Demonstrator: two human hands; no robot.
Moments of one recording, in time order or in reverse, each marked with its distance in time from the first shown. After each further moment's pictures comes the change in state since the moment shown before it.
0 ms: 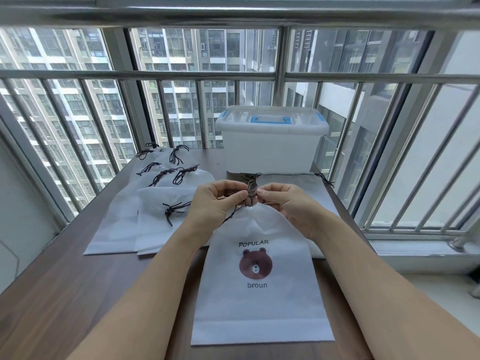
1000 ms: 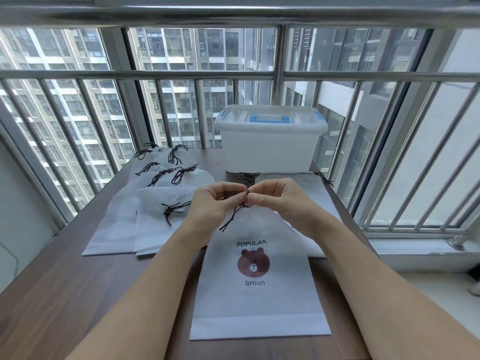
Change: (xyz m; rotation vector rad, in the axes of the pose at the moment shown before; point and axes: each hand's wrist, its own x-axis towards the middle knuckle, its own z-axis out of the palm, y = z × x) left_hand 0.002 -0.005 -0.002 0.014 0.024 -0.031; right_hand -0.003 0.001 0.002 -0.325 -0.106 -0.289
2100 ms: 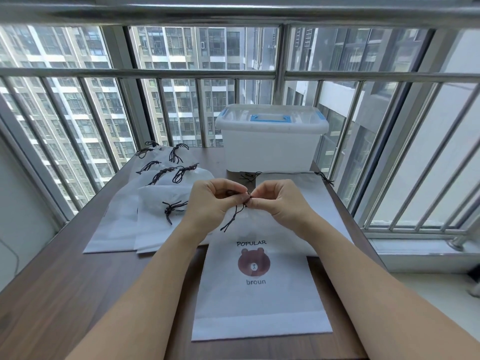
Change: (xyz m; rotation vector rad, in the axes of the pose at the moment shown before) left_hand 0.000 0.003 -0.005 0.165 -0.002 0.167; right_hand 0.008 0.014 0.007 -0.168 0.169 0.006
